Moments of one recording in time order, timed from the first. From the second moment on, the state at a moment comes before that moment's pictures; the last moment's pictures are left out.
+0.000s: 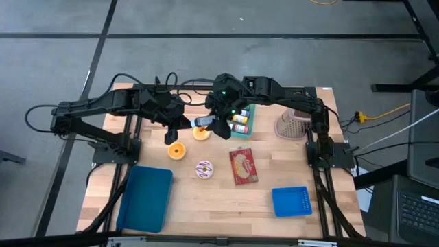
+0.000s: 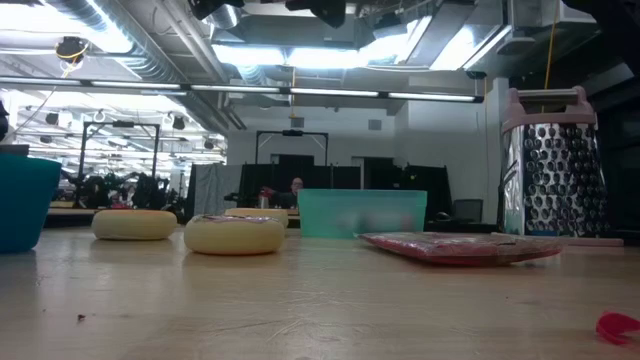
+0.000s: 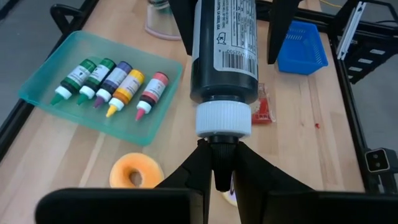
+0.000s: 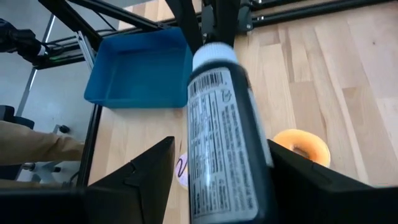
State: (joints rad) left arm 0.12 1.14 1.33 -0.88 0.07 -0.11; right arm -0.10 2.04 2.35 -1.12 -0.30 0.10
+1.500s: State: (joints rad) left arm 0.12 0.86 1.33 -0.94 -0.19 -0.25; right arm -0.28 2.04 2.31 -1.37 -0.15 0.06
